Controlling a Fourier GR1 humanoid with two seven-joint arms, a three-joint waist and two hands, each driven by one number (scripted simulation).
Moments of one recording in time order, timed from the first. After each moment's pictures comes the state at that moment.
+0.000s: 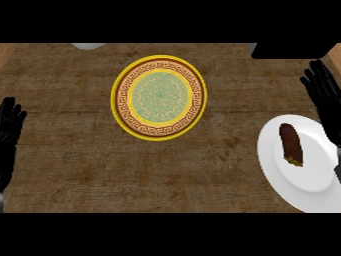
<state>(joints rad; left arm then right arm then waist) 0.03 0.45 -0.01 -1.60 0.24 0.24 -0.06 -0.29 -0.54 0.11 -1.36 -0.44 -0.08 -0.08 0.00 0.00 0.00</state>
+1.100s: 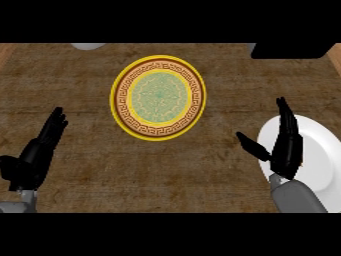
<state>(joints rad) -0.03 0.37 -0.09 -1.38 0.20 0.08 -0.13 -0.22 -0.27 0.32 -1.16 0.34 -1.00 -0.08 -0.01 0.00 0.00</state>
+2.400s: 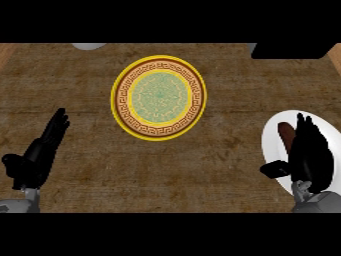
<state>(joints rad) -0.04 0.34 -0.06 -1.33 0.16 0.04 -0.15 -0.12 -0.41 0.36 -1.59 0.91 -0.21 1.03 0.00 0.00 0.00</state>
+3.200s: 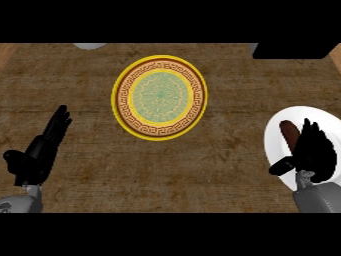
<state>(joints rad) -0.06 0.29 -0.01 -1.34 0.11 0.00 -0.12 -0.15 -0.34 0.20 -1.39 0.95 -0.10 0.96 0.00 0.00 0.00</state>
